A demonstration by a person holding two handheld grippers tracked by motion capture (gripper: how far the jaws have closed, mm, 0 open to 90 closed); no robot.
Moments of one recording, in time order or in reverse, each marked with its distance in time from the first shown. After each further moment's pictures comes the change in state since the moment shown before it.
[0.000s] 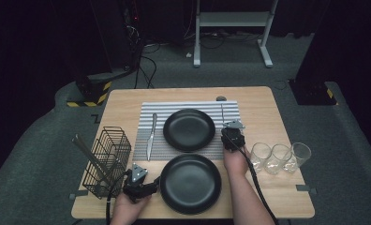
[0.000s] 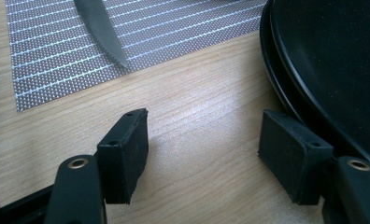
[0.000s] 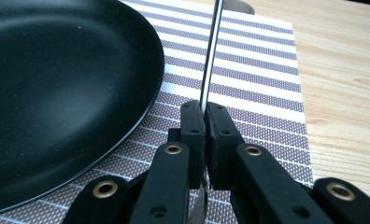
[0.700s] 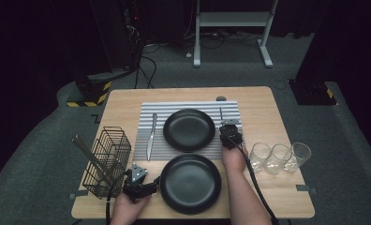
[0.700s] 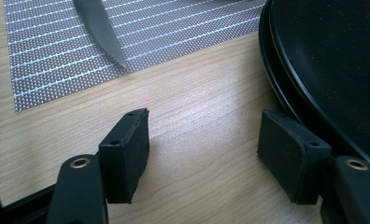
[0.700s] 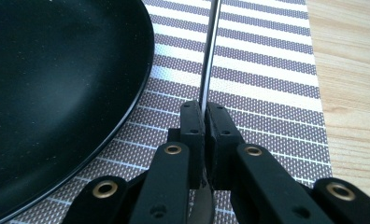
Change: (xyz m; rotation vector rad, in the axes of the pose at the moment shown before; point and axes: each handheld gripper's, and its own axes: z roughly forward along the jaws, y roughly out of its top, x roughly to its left) left arm 0.001 0.000 0.000 -0.002 -0.008 -0.003; right arm 0.001 0.003 0.023 0.100 -0.021 0.012
